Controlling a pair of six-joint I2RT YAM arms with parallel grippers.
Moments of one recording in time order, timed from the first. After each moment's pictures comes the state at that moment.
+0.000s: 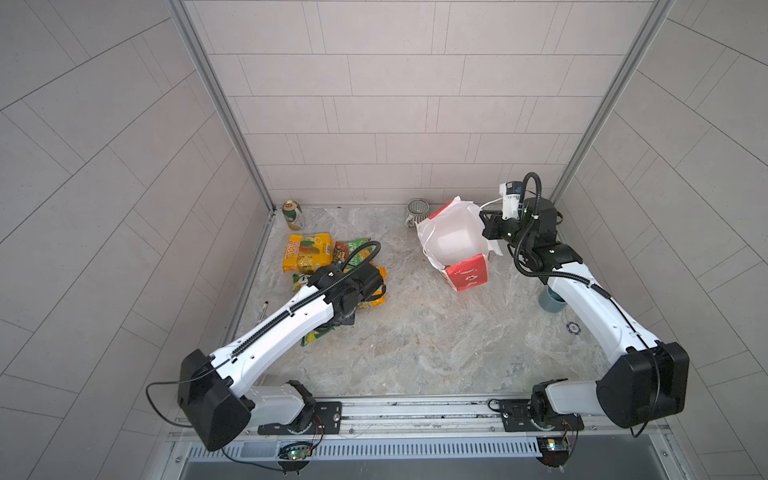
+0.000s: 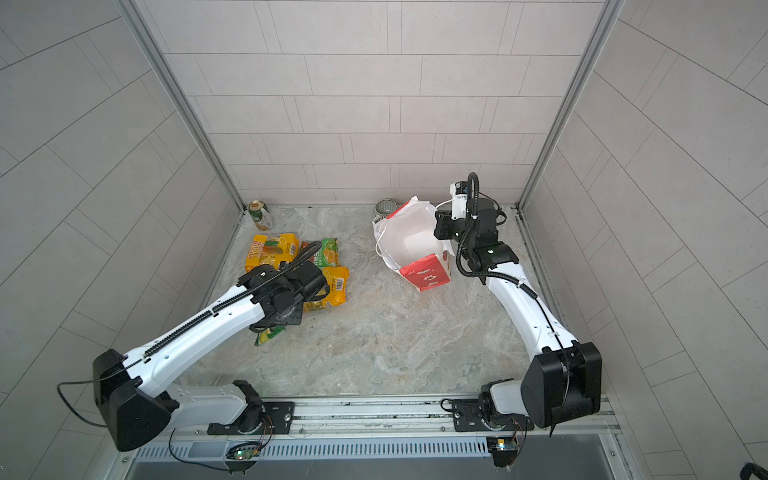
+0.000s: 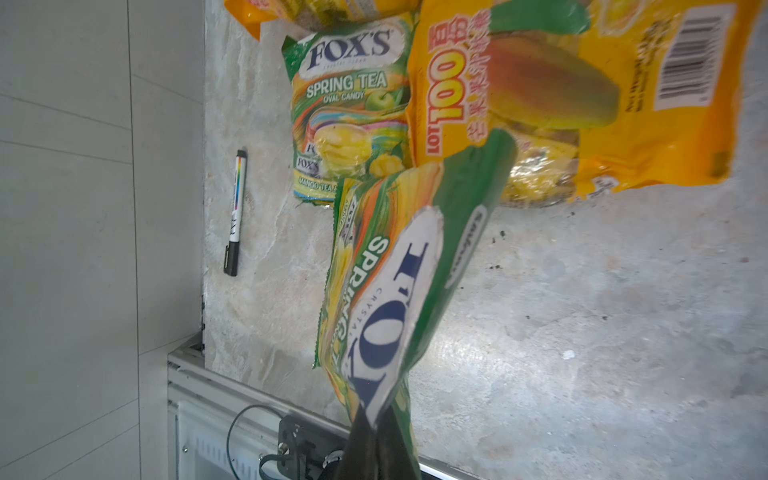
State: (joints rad) left arm -0.71 1.30 1.16 -1.48 -0.50 -0.78; right arm 0.15 1.34 1.19 -0.15 -0.21 0.26
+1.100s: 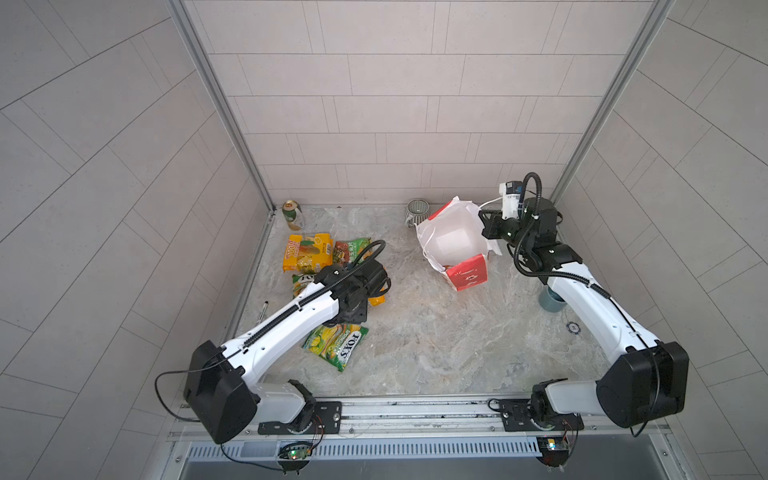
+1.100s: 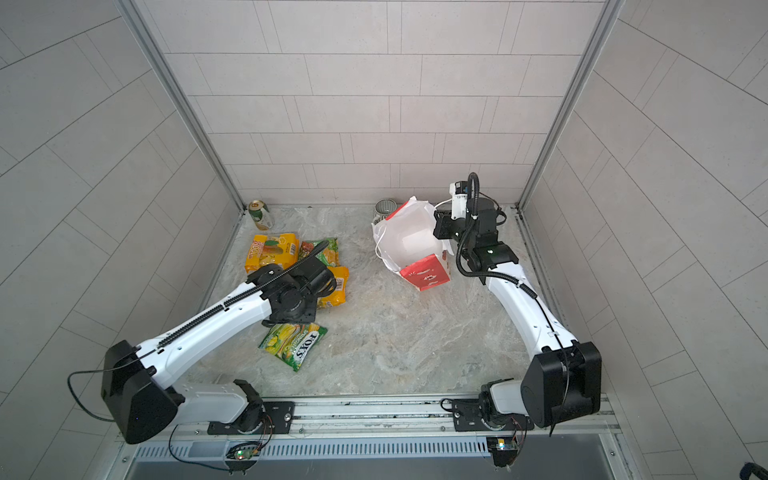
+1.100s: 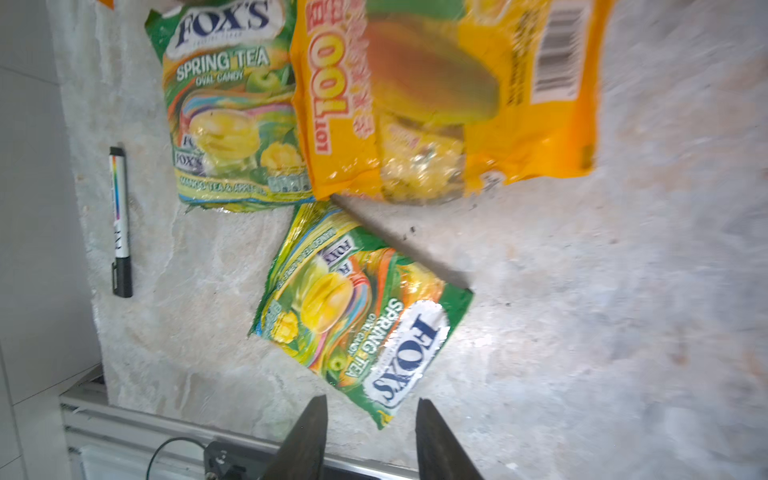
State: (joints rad) left arm -0.69 1.33 1.20 -1.27 -0.30 -0.67; right arm 0.15 1.34 1.18 -0.14 -0.23 0.27
